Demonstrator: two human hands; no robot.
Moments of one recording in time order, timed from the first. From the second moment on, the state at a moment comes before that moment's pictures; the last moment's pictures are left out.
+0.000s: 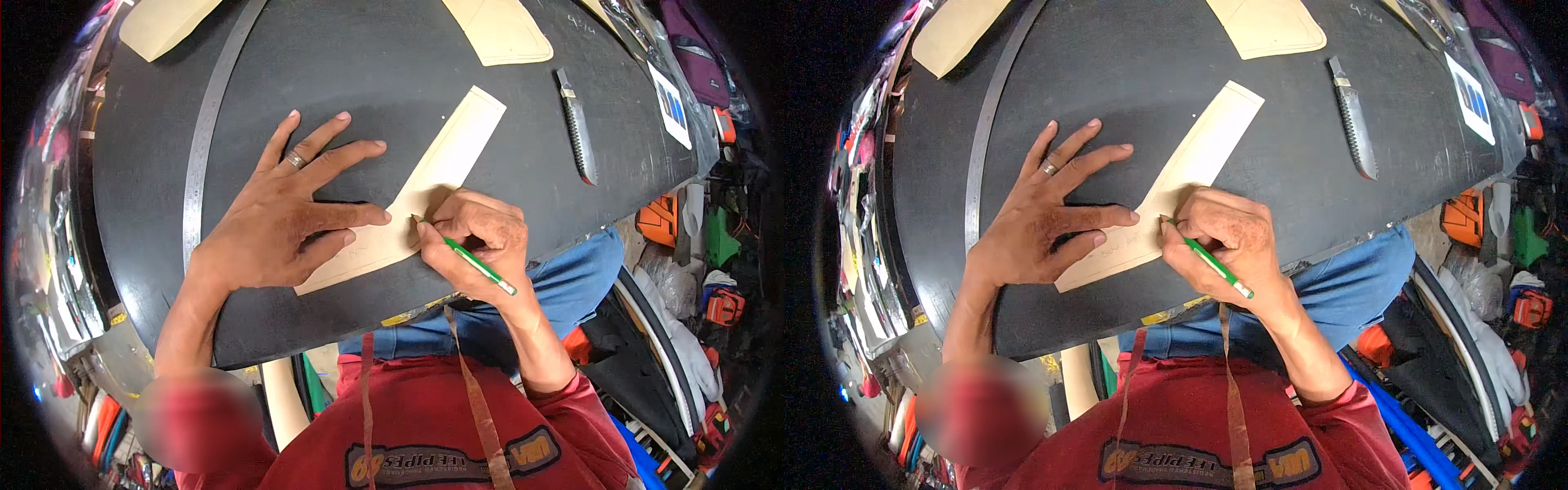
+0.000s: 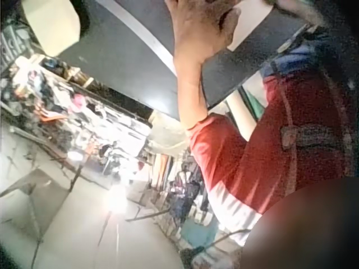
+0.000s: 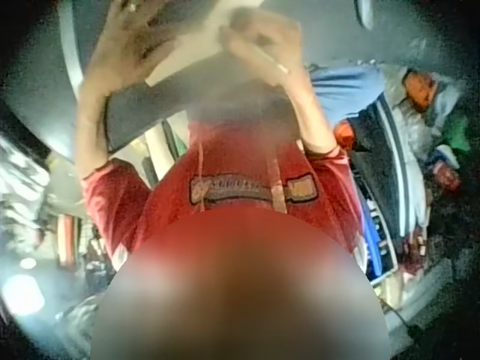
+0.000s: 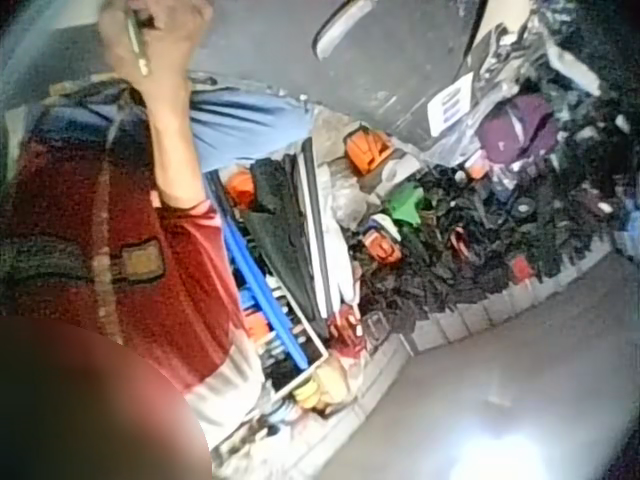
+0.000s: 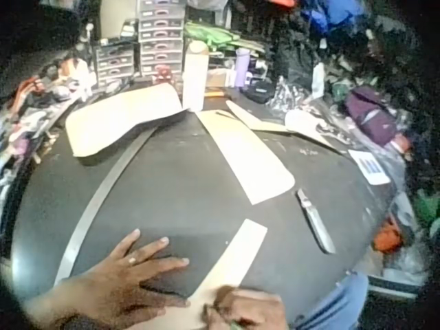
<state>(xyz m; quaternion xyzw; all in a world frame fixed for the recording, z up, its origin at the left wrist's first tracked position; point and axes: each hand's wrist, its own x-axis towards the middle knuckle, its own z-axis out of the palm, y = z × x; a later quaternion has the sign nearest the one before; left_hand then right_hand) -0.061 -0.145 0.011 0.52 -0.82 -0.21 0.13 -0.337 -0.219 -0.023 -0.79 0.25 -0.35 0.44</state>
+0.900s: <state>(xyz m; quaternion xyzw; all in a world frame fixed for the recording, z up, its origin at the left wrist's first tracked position) -0.053 -0.147 0.017 0.50 -0.81 -0.27 0.15 -0.353 -0.198 -0.024 -0.72 0.32 -0.38 0.49</state>
